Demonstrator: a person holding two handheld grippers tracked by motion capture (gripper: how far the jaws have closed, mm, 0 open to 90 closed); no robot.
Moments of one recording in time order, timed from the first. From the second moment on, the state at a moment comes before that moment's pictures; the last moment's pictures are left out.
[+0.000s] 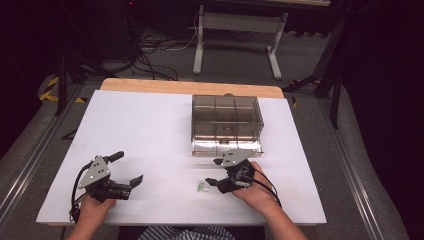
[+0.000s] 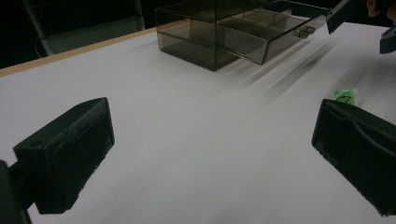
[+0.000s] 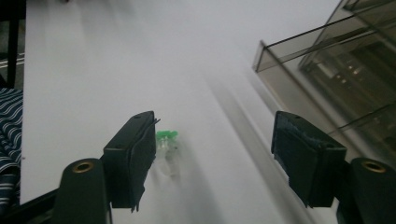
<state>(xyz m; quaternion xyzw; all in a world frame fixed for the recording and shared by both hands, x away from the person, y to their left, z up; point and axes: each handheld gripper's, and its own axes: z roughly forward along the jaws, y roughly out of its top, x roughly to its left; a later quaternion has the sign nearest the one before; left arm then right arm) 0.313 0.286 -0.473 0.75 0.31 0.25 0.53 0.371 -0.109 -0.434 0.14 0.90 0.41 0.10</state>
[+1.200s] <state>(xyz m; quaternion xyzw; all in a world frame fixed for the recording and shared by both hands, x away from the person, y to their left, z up) 0.313 0.286 -0.473 0.75 0.31 0.25 0.53 0.364 -0.070 -0.470 0.10 0.93 0.34 0.06</state>
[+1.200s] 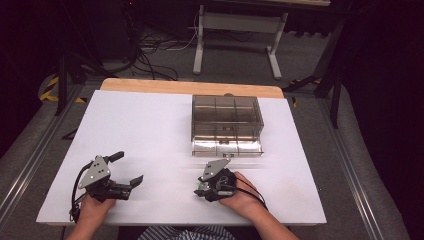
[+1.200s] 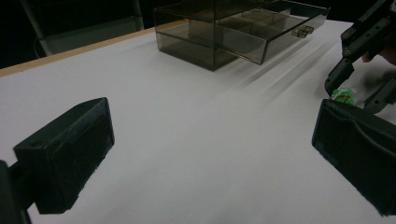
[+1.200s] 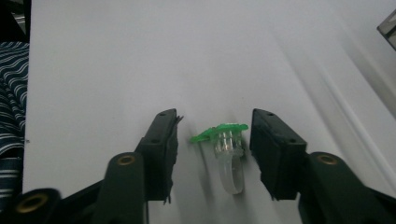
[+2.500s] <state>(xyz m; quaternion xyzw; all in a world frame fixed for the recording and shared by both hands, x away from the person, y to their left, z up) 0.313 0.286 -0.473 0.74 0.31 0.25 0.54 0.363 -0.084 -0.447 0.11 0.90 0.41 0.09</state>
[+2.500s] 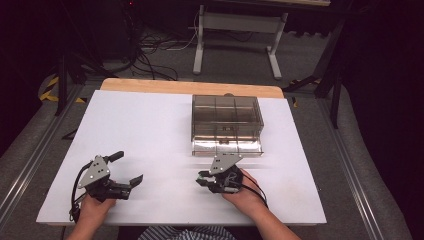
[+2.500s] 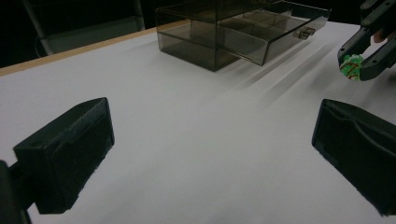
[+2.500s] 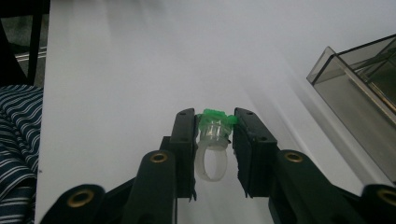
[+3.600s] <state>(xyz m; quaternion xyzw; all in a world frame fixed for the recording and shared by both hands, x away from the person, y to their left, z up) 0.313 0.286 -0.473 0.75 0.31 0.25 0.53 0.369 -0.094 -0.427 0.12 0.89 0.42 0.11</state>
